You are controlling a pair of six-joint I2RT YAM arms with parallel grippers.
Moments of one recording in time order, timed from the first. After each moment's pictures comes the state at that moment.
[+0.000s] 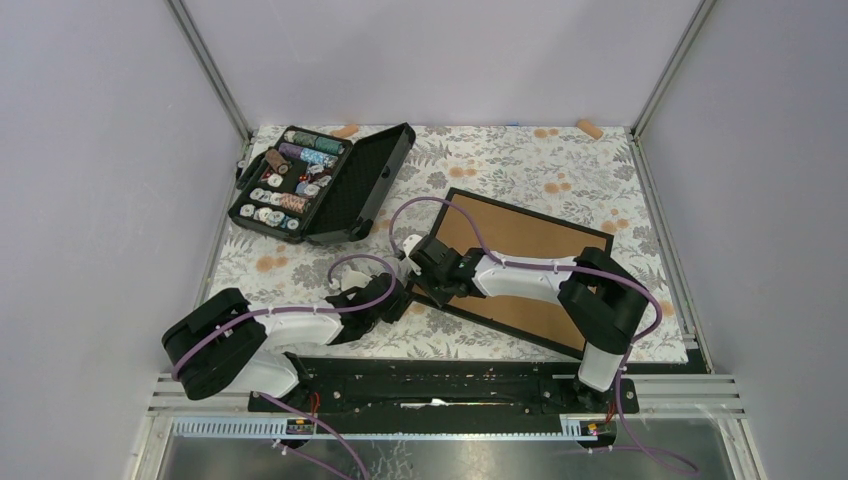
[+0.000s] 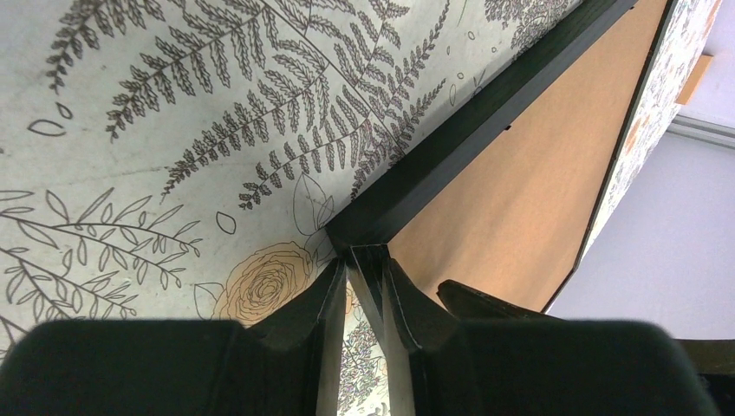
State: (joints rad) left arm -0.91 1.36 0.40 0.09 -0.37 -1.78; right arm 0.99 1.78 1.08 -0.35 0.11 0.05
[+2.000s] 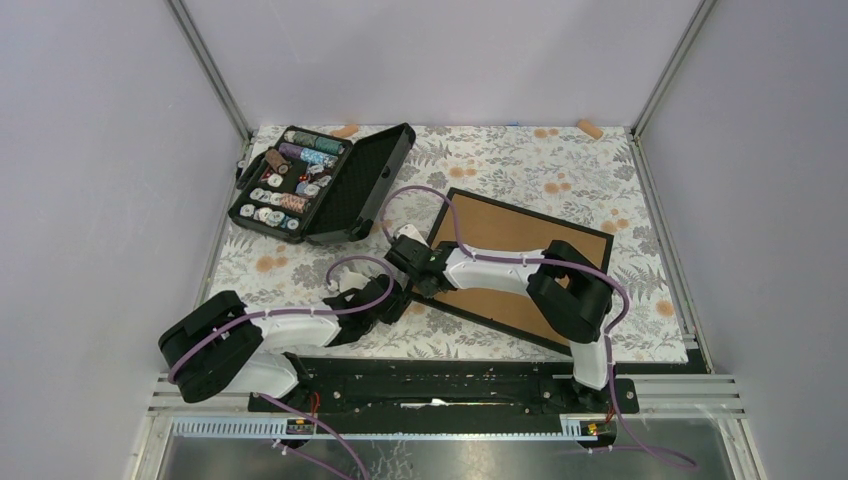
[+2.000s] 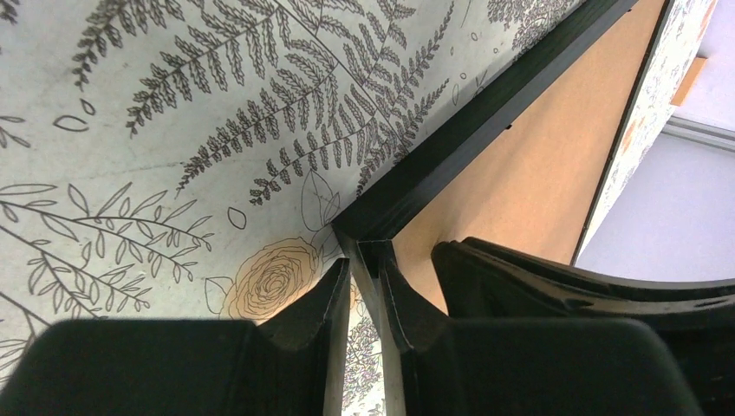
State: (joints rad) left arm -0.91 1.34 0.39 0.08 -0.37 -1.79; right arm 1.03 1.96 1.31 -0.54 0.37 0.30
